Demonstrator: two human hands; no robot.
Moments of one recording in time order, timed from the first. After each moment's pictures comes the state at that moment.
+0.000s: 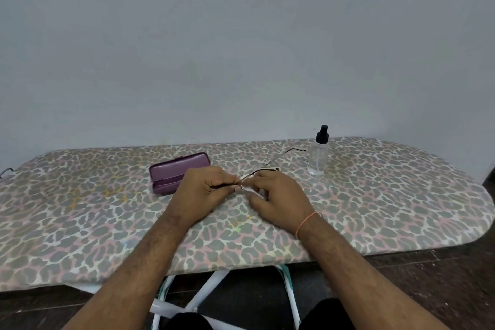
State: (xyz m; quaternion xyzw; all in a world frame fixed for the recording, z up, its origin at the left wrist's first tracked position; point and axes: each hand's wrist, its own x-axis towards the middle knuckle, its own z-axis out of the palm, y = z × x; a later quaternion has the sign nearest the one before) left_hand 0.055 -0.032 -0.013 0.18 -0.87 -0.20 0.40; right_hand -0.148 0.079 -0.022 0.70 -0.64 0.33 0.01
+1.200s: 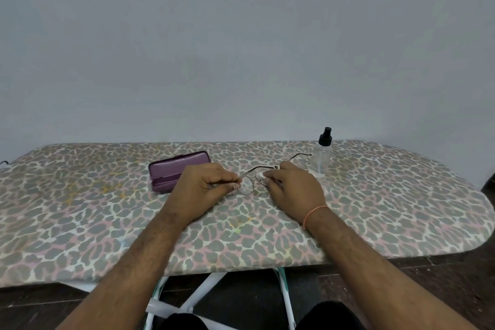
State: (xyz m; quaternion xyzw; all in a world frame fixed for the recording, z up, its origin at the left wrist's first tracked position) left_hand 0.057 -0.037 -0.012 0.19 -0.86 -0.24 0.40; right_hand -0.173 0.076 -0.013 0.62 -0.74 0.27 0.06
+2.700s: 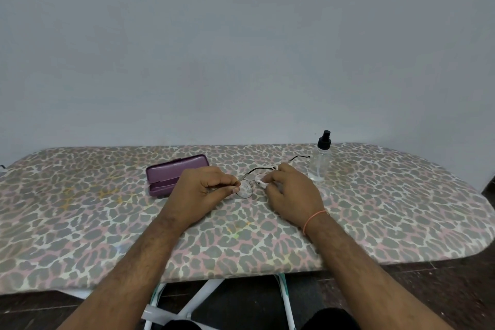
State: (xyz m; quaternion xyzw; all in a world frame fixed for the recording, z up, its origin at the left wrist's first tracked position) left_hand 0.056 -0.035 -0.011 0.19 -0.86 -0.23 0.41; right_hand -0.174 0.072 -0.017 0.61 -0.73 0.31 0.00
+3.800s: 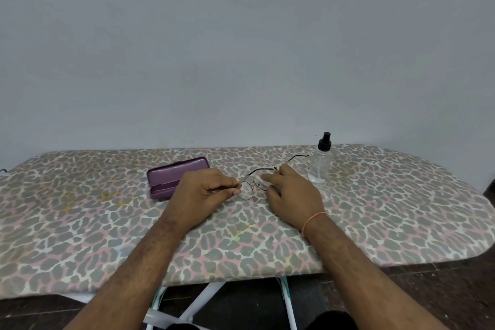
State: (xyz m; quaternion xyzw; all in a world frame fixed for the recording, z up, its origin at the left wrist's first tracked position) left_hand 0.055 -0.035 -0.011 0.19 -0.86 -0.22 0.41; right_hand -0.174 0.069 -0.020 0.60 -0.75 0.28 0.01
